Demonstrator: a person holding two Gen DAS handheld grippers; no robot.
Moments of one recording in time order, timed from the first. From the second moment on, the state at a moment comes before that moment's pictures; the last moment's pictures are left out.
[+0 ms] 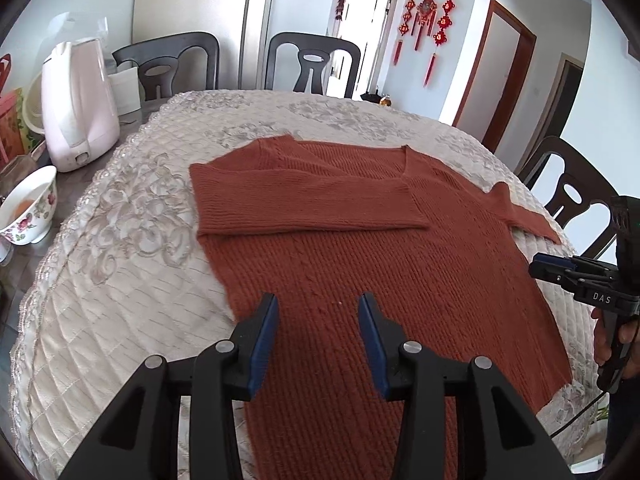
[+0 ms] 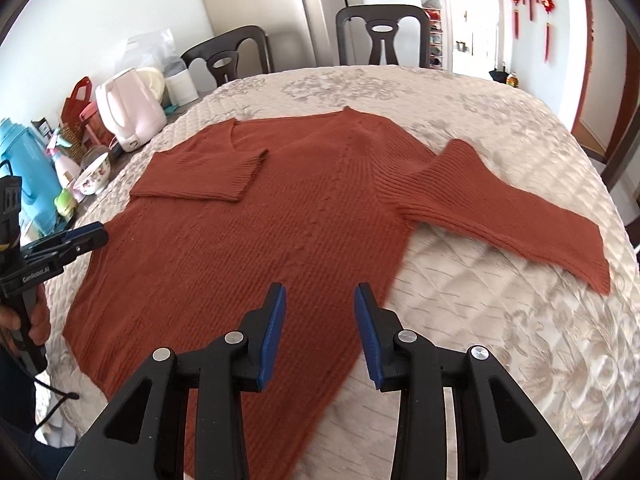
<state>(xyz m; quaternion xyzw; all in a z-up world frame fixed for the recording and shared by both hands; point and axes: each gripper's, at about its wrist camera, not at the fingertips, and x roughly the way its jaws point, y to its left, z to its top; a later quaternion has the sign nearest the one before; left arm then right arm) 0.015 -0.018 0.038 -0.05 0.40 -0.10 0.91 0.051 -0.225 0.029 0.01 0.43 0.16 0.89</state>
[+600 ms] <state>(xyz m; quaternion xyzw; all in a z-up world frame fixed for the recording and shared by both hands) 0.040 -0.038 0.035 -0.02 0.41 -0.11 0.91 0.056 -0.307 0.031 0.08 0.42 0.05 0.90</state>
